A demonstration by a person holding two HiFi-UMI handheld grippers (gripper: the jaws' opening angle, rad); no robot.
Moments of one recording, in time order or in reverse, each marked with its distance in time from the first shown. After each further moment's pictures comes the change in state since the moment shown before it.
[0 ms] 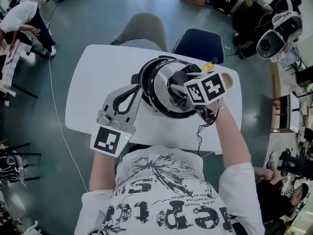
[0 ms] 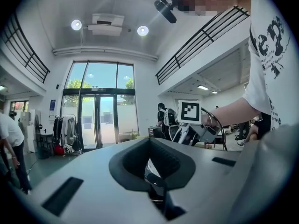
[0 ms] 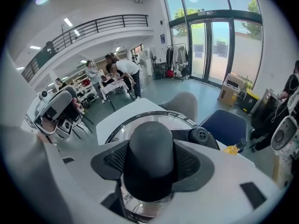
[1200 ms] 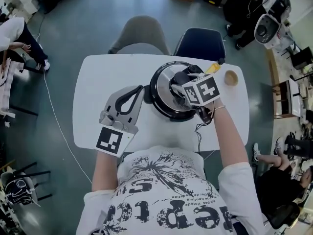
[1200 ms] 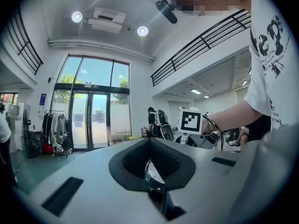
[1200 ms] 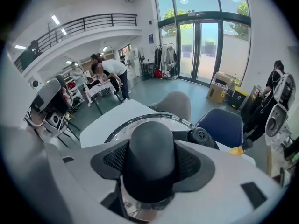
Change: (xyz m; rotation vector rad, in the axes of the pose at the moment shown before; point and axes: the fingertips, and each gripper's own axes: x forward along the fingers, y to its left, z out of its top) left arm 0.017 0.090 -0.025 -0.037 -0.006 -0.124; right arm 0.074 -0.008 0.042 0.097 -0.002 -0.135
